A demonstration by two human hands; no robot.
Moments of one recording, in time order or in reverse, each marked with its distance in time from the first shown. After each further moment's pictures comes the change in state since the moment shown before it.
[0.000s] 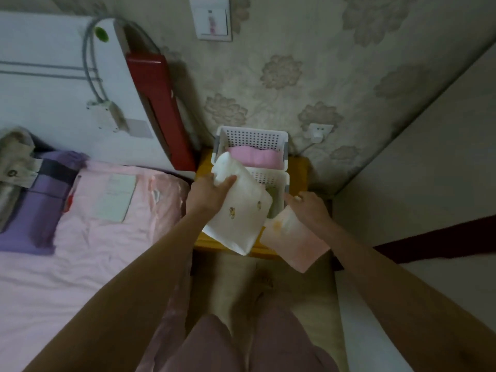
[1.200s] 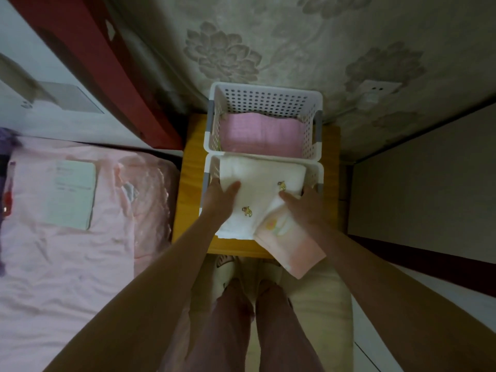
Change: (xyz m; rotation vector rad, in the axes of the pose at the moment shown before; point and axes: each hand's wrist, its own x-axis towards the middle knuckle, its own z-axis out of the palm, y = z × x) left_hand 0.163 -0.069 0.110 -0.296 -0.222 -0.244; right_hand 0.183 0.024 0.102 0.017 0.042 0.308
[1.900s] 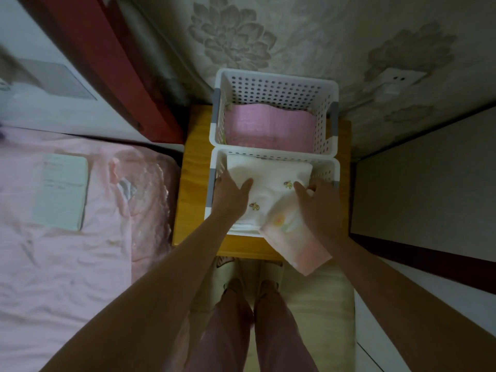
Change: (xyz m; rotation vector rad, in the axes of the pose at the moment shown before) left_hand 0.027 -0.019 0.012 0.140 0.023 0.081; right_hand 0.006 0.002 0.021 -0.116 0.270 -0.150
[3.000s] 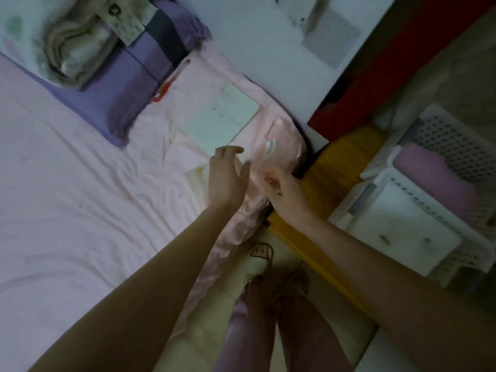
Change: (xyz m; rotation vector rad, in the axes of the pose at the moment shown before) left_hand -0.059 -0.182 -0.200 0.032 0.677 -0.061; right_hand -0.135 -0.188 0.183 0.020 -0.785 -0.746
